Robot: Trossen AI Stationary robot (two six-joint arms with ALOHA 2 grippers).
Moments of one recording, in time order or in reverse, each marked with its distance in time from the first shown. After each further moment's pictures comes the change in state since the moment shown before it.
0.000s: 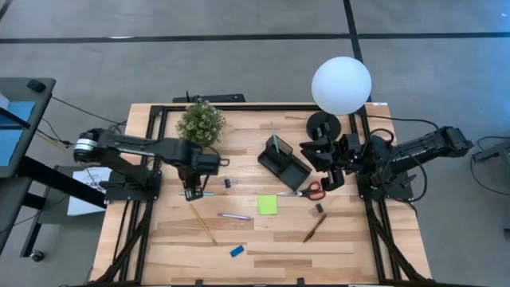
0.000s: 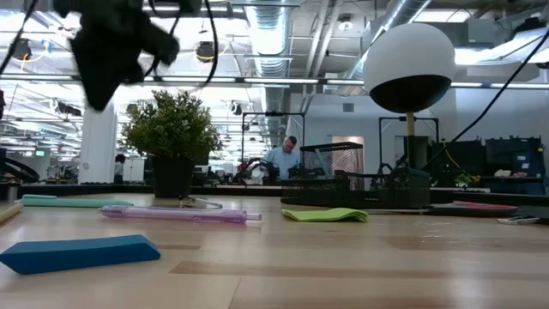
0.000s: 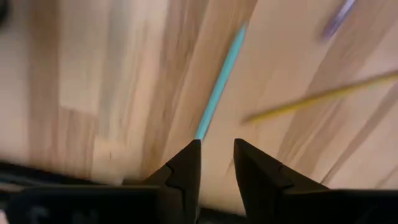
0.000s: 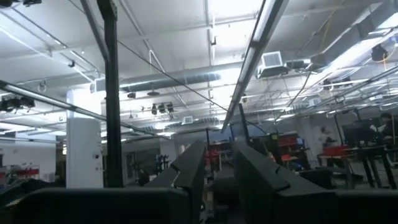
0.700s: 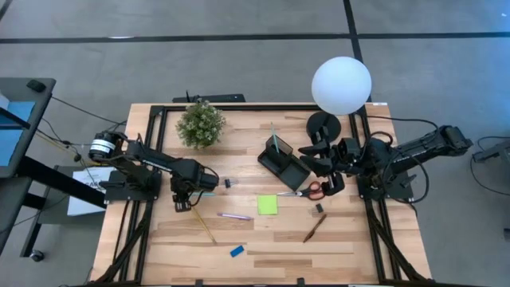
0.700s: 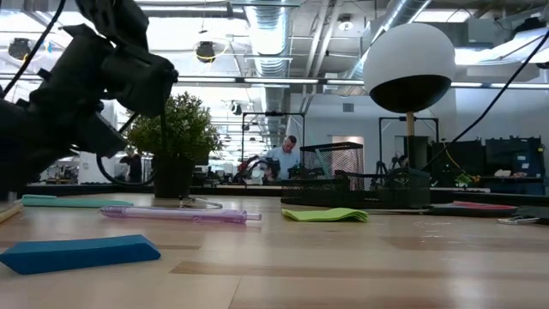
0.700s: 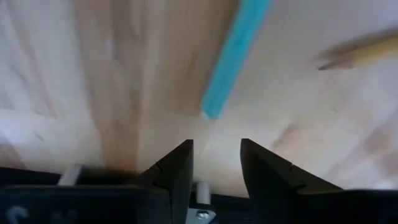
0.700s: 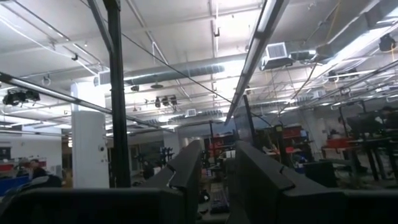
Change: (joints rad) left arm -0.044 0.141 -0.384 0.229 0.086 0.024; right arm 0.028 -0.002 0.000 -0.035 0.013 0.001
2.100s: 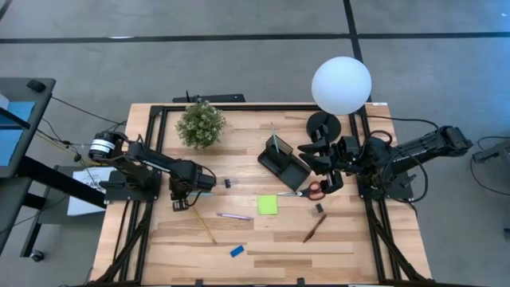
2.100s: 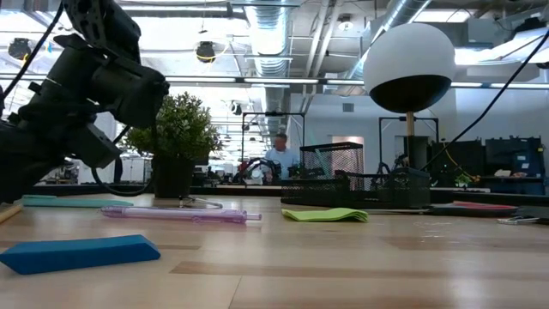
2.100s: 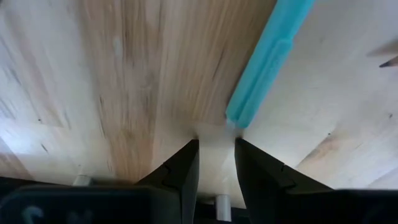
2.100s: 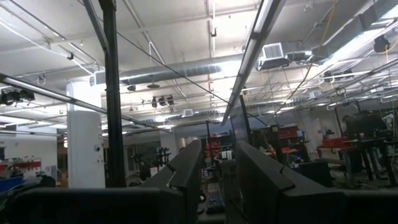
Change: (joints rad) left arm 0.001 0.000 -0.074 0.072 -0.040 0.029; right arm -0.013 0.001 0.000 0.000 0.000 0.000
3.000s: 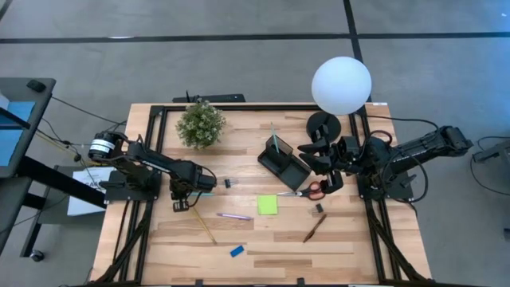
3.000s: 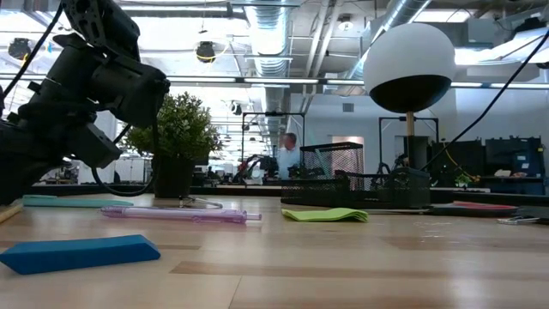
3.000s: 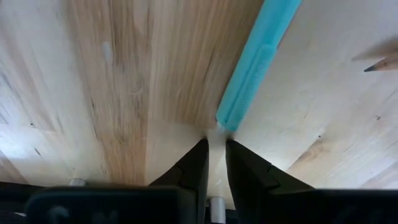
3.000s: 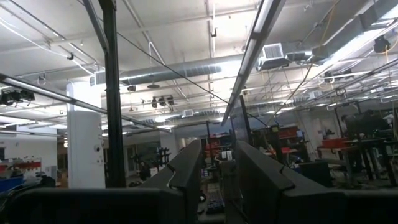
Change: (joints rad) left arm -0.001 -0.001 -0.001 0.057 -0.004 0.000; right arm 0.000 0.000 0.000 0.000 0.000 0.000
